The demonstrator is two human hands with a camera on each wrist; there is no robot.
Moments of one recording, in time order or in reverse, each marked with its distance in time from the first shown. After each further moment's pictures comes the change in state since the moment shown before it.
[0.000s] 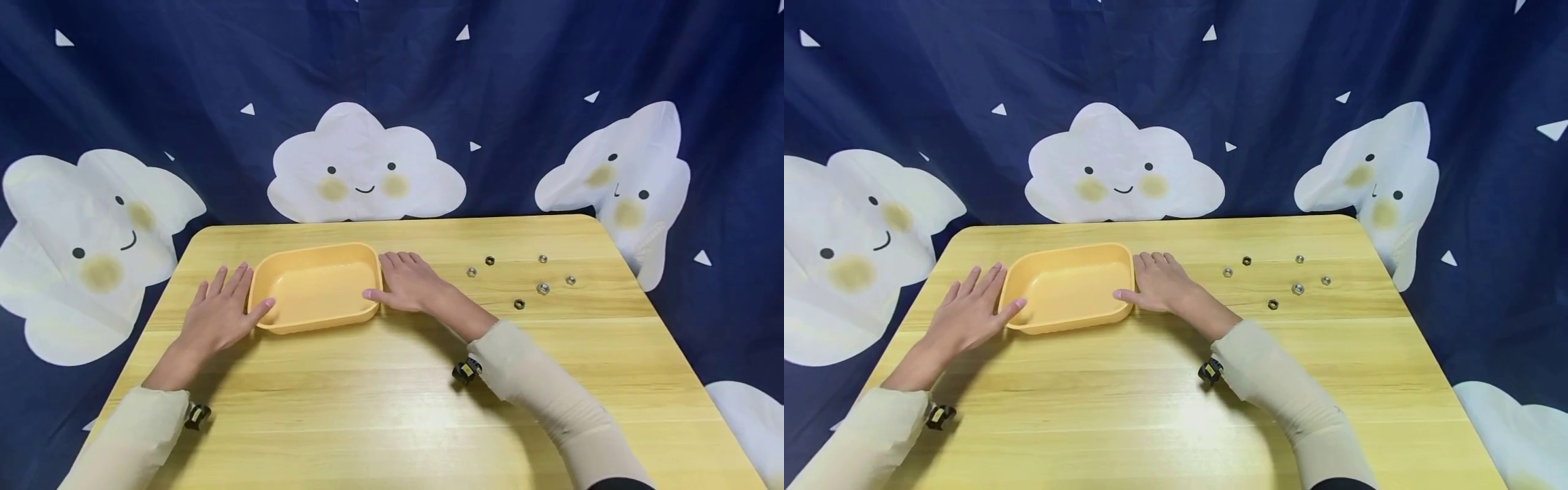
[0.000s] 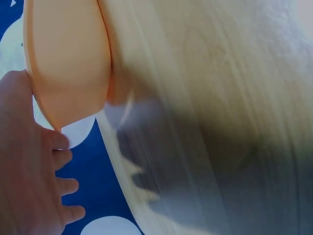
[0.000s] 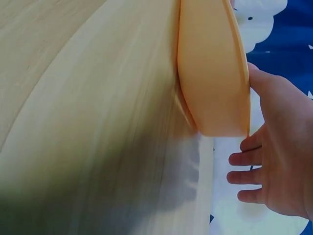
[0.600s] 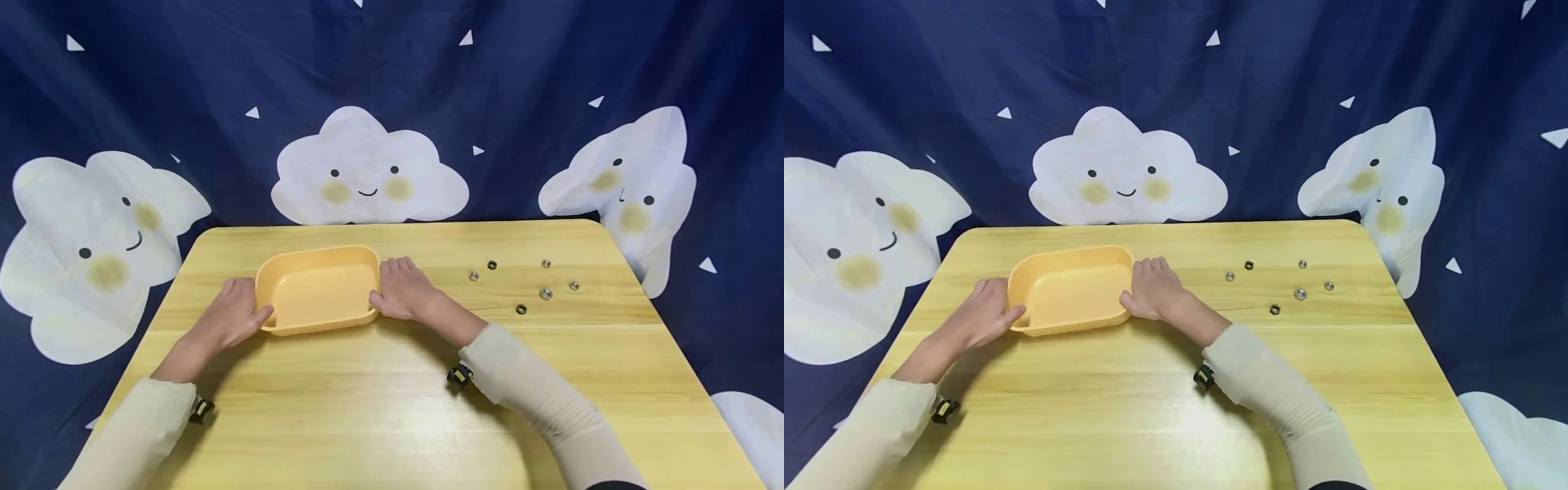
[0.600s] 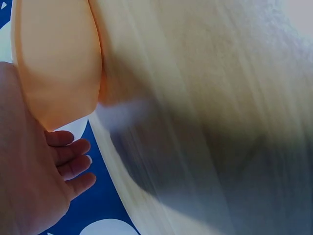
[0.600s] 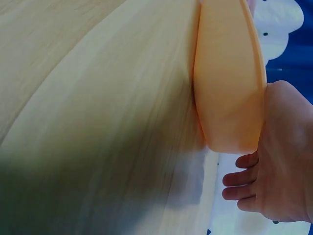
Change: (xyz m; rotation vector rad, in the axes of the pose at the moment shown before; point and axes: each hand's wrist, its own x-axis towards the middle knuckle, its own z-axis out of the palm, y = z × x) left_hand 0.011 0.000 0.008 -0.079 0.047 0.117; right_hand 0.007 -0.012 0.010 -0.020 -0.021 0.030
